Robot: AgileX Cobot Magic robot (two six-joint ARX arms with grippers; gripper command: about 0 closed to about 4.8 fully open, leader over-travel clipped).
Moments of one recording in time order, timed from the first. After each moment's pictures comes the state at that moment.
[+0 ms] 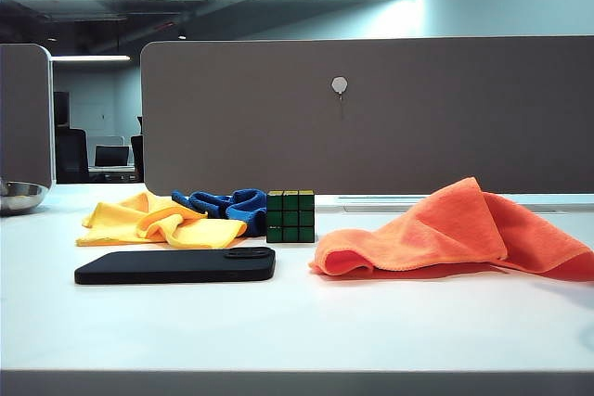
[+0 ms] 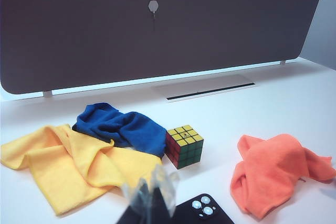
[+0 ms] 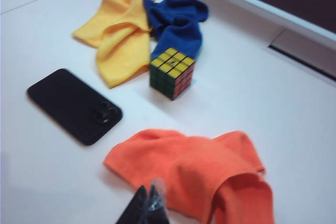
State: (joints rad) left arm 0.05 0.23 0.46 -0.23 0.58 -0.03; right arm 0.43 0.73 0.77 -0.44 -0.20 -0.16
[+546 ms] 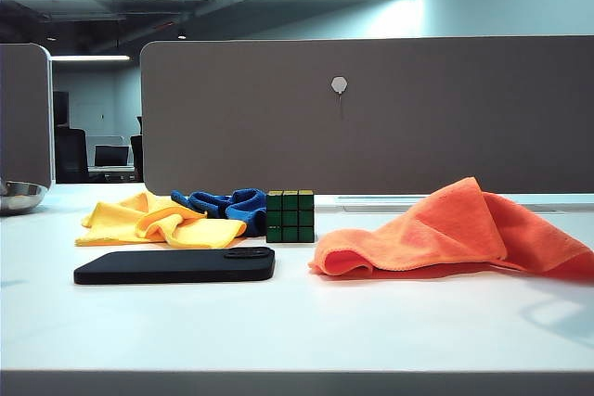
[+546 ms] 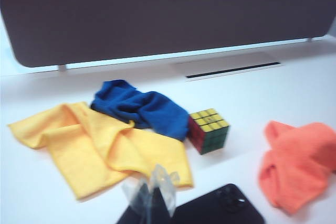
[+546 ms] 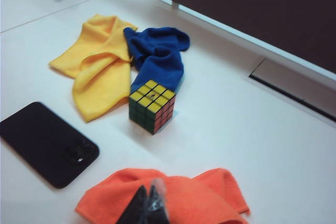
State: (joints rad) left arm 0.05 0.47 0.52 -0.17 0.52 0.02; right arm 0.43 0.85 0.77 -0.24 -0.16 -0.16
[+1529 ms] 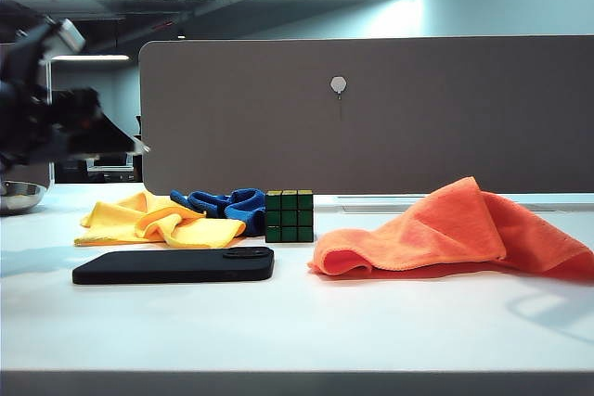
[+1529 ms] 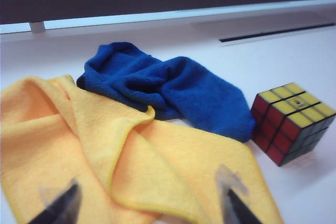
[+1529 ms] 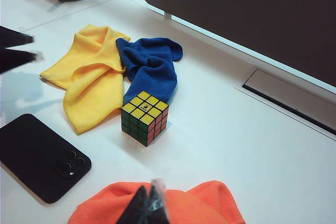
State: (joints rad) left arm -0.07 1.58 0.54 0.84 0.43 0.05; right arm 0.43 0.88 0.77 -0.17 -0.15 -0.16
